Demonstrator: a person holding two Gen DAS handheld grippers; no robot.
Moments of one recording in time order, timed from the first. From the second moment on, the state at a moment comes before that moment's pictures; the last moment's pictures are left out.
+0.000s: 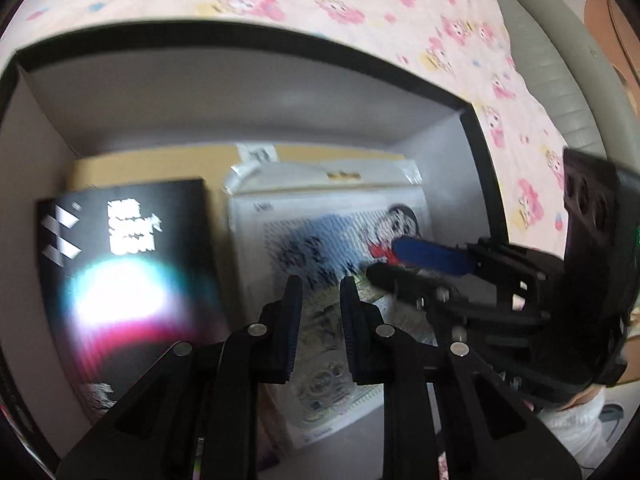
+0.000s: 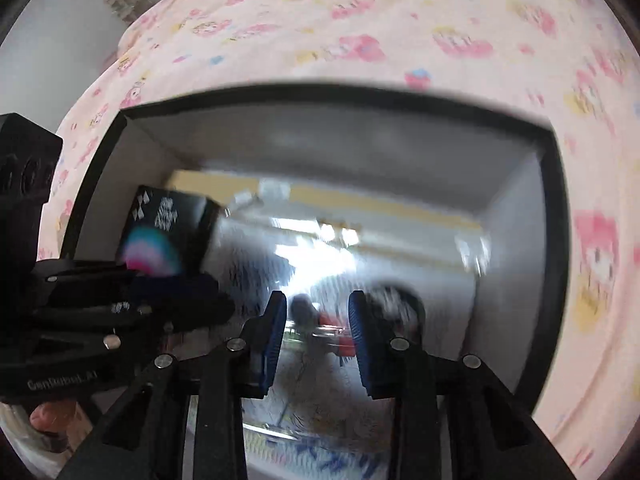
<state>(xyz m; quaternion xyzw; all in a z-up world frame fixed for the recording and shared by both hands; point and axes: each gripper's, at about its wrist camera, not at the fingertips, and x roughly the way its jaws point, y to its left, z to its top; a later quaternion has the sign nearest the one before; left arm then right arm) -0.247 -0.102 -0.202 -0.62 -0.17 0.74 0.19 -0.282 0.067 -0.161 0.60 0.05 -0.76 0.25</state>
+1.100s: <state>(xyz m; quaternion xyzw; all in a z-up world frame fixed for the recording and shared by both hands) -0.216 -0.090 -0.202 -0.64 -0.19 0.72 0.19 -0.210 0.088 -0.138 0.51 0.02 -0.82 0.25</state>
